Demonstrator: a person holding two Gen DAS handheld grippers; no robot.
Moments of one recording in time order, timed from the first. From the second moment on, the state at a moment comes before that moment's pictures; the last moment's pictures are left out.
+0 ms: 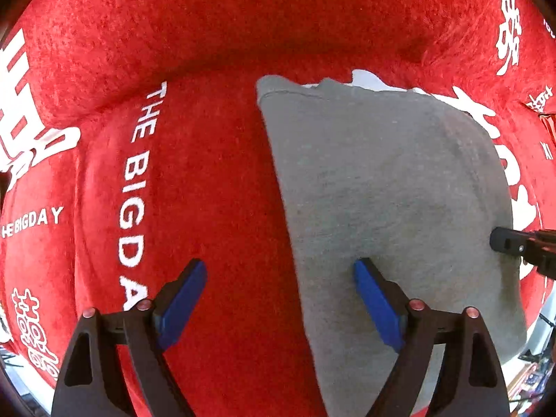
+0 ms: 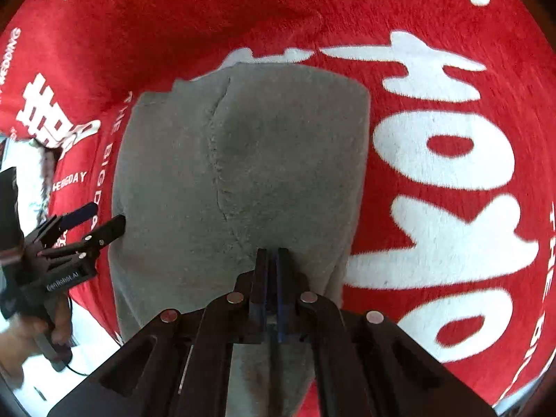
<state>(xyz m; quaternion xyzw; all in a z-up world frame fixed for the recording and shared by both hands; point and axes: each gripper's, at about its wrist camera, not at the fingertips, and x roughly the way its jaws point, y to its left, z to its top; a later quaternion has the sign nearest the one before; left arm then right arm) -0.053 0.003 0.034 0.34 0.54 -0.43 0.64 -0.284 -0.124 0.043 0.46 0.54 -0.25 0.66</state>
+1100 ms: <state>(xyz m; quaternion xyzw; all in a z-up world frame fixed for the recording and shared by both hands) -0.052 0.042 0.066 0.36 0.58 -0.39 0.62 -0.315 -0.061 0.044 0.46 0.63 -0.30 0.54</state>
